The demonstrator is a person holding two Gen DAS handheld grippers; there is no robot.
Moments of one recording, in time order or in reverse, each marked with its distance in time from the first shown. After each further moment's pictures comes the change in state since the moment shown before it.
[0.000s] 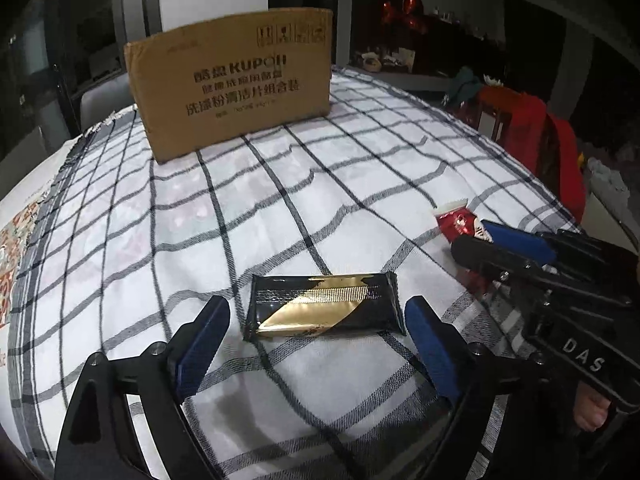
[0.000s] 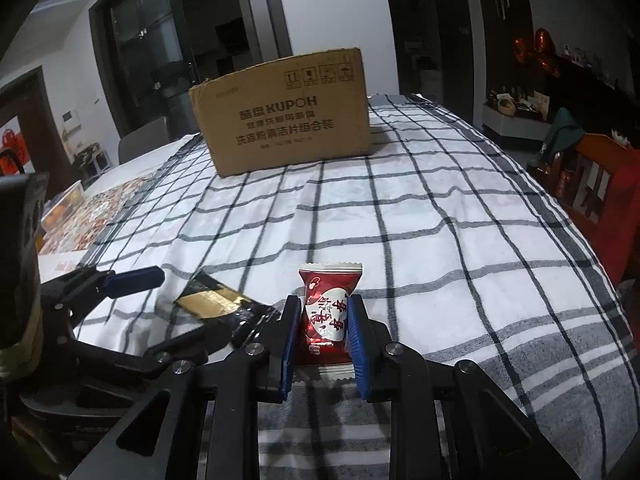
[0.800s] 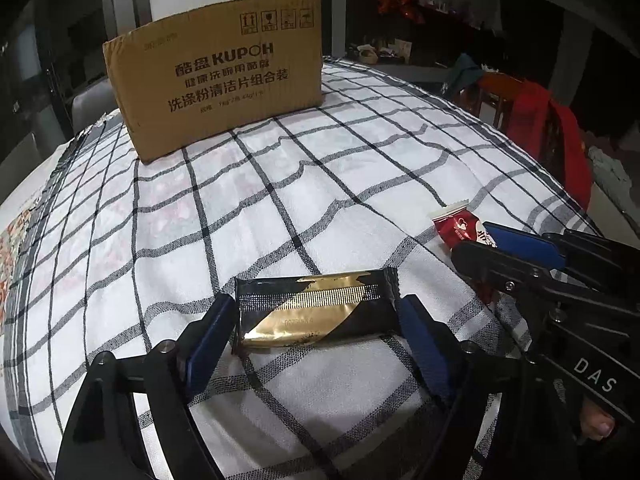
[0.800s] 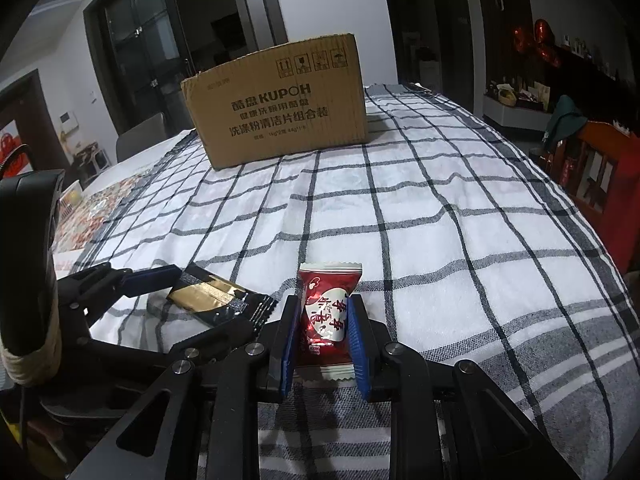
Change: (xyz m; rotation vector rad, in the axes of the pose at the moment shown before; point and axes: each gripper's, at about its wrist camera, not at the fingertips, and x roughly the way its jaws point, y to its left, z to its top) left arm 0.015 -0.006 0.003 0.027 0.008 0.011; right arm 0.008 -0.003 -0.003 0.007 0.017 0.010
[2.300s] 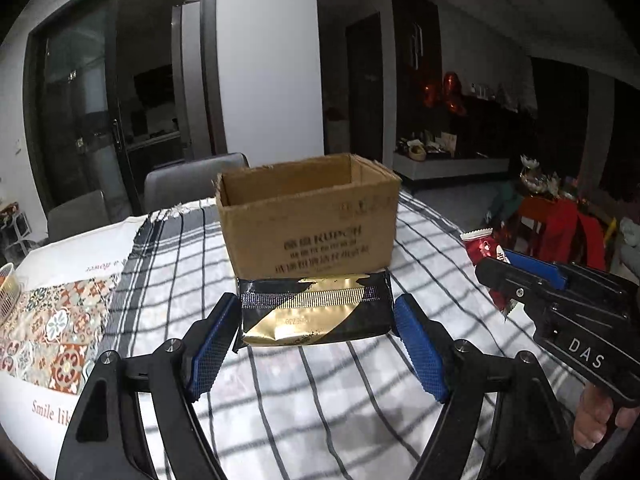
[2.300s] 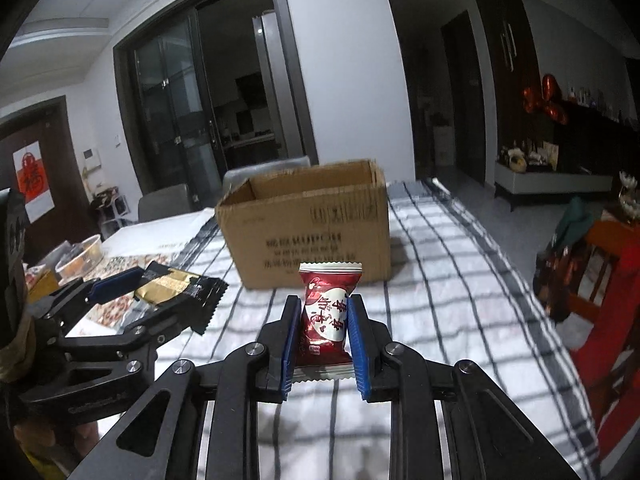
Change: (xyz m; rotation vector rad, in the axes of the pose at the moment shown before) left arm -0.107 0.053 0.091 -0.104 -0.330 0.163; right arm -0.043 0.020 0.116 -0.054 -0.251 0.045
